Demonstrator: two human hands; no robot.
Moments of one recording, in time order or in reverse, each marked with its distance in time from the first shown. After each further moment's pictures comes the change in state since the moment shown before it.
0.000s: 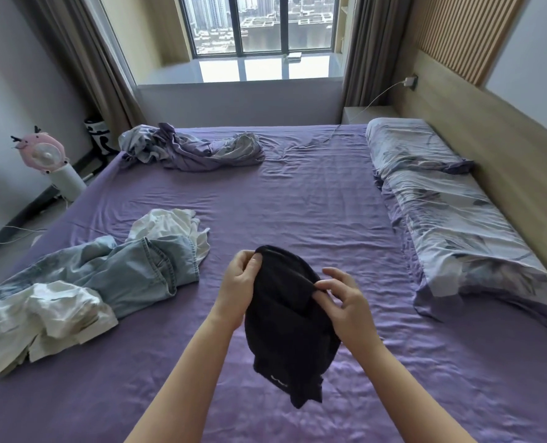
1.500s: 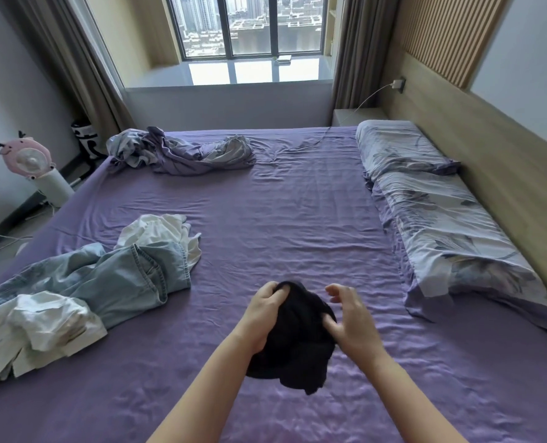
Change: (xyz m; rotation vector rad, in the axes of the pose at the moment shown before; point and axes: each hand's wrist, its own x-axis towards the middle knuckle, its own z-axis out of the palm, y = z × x) left_hand -0.009 -0.027 0.045 0.014 -0.201 -0.273; right_hand -0.005 0.033 -0.018 -0.271 -0.030 0.004
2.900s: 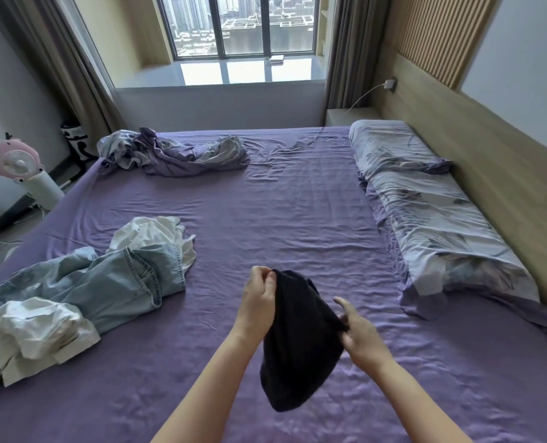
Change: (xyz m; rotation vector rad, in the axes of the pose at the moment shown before) left_hand 0.009 0.009 -0.002 0.342 0.247 0.348; right_hand -0.009 0.035 -0.004 -0.129 -0.257 0.217
